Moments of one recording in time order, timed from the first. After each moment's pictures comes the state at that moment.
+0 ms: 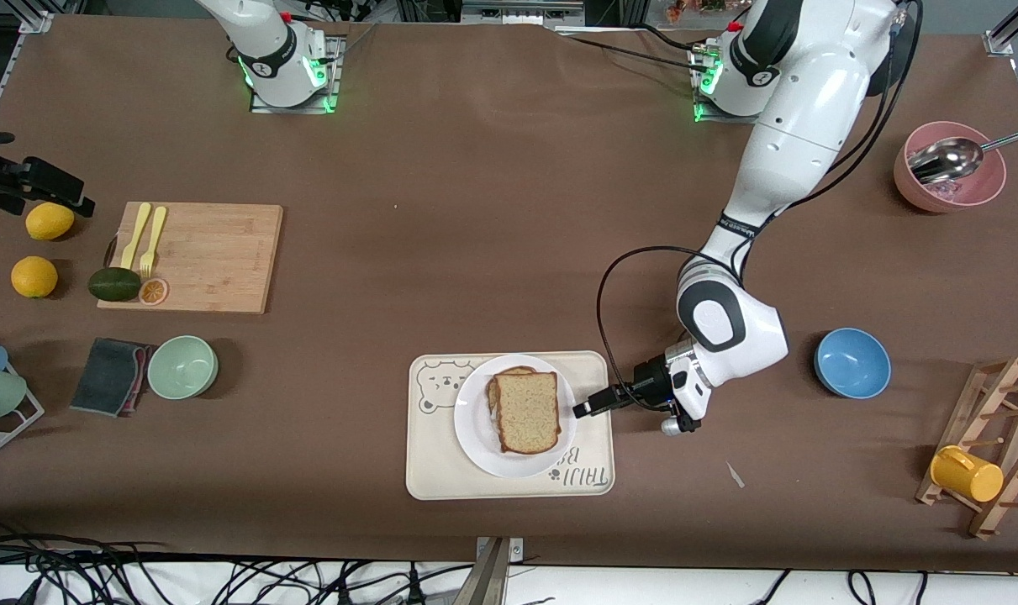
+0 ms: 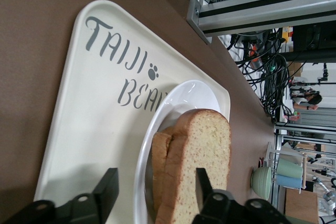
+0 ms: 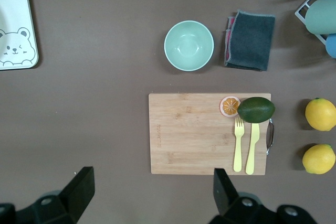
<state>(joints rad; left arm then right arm) -0.25 0.94 -0.11 -1.38 -1.40 2.48 0.50 -0.01 0.02 -0.08 -1.61 0.04 1.60 -0.05</state>
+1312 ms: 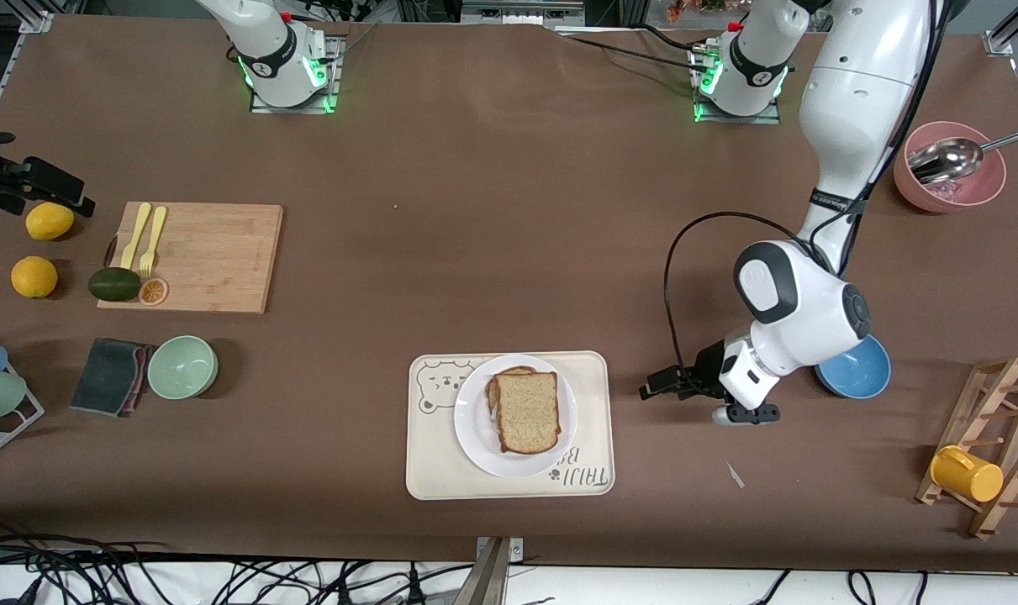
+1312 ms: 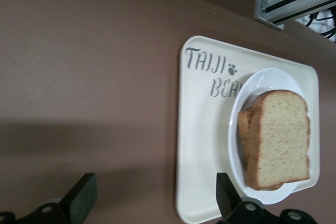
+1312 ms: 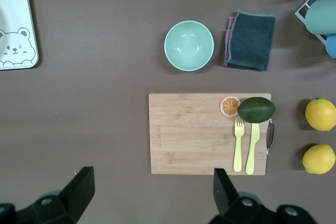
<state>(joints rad) -0.18 0.67 -0.04 -1.62 -0.70 2.46 0.20 -0.01 0.02 -0.08 -1.61 0.04 1.60 -0.05</state>
